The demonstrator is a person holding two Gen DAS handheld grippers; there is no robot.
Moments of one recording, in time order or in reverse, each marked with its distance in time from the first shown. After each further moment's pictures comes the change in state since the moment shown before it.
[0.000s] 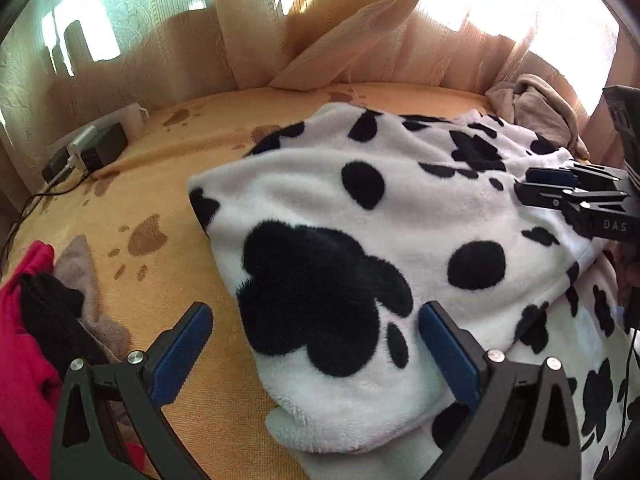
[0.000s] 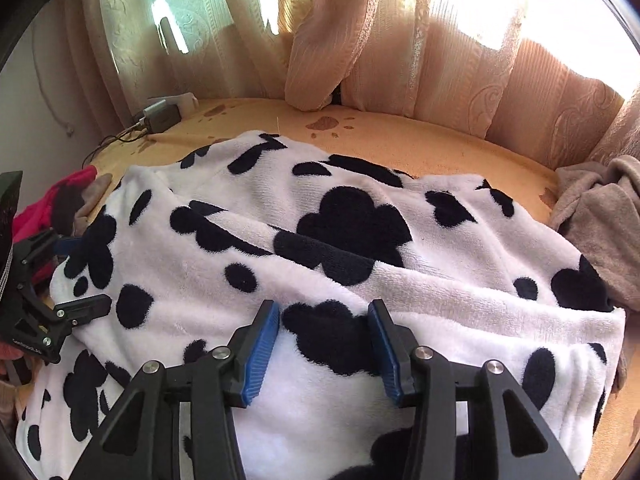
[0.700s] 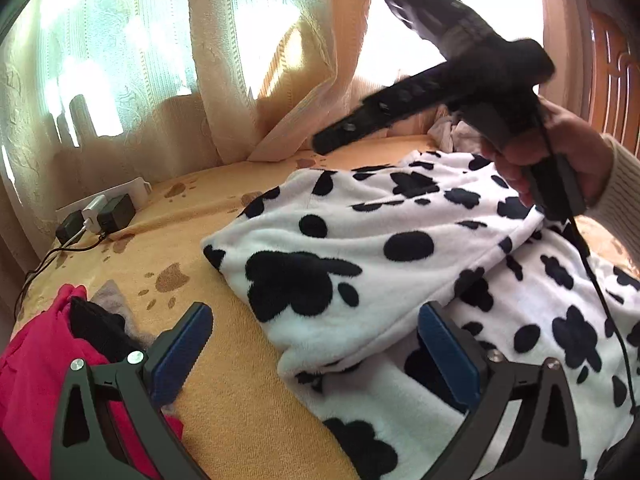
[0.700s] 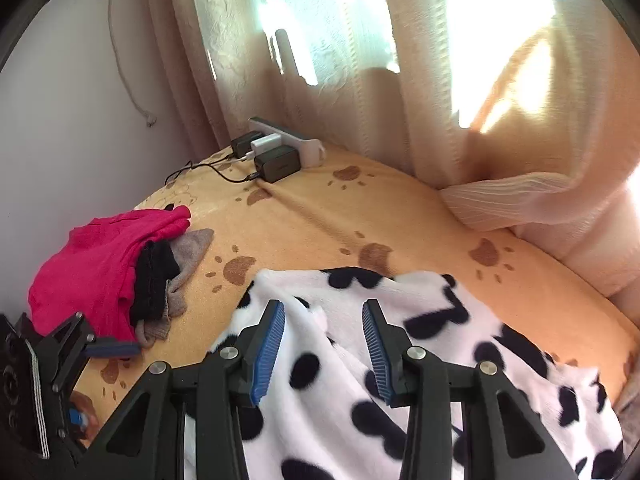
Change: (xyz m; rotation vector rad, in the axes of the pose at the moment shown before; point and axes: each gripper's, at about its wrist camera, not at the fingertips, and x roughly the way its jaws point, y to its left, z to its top) left arm -0.058 0.003 -0.032 0.122 -0.230 -0.117; right arm 0.012 0.101 0.101 -0.165 -0.033 0.249
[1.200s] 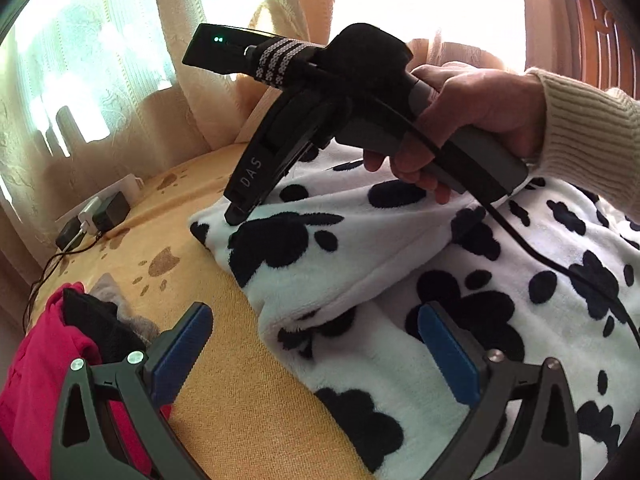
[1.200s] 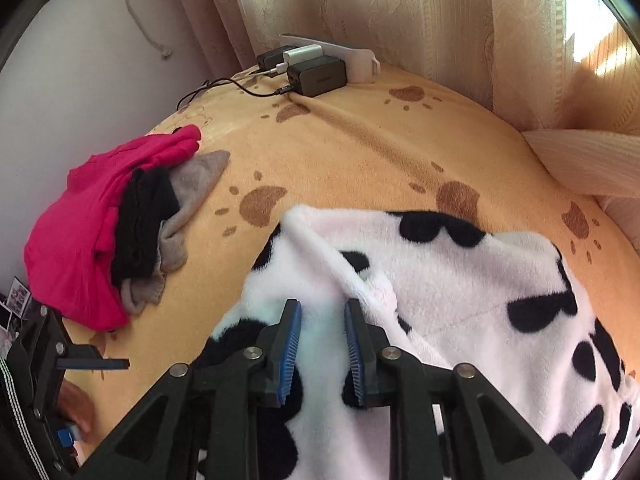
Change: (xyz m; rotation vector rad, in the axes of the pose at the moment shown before) left arm 0.009 -0.019 -0.030 0.117 0.070 0.053; right arm 0.112 0.041 0.005 -0.135 0.230 0.079
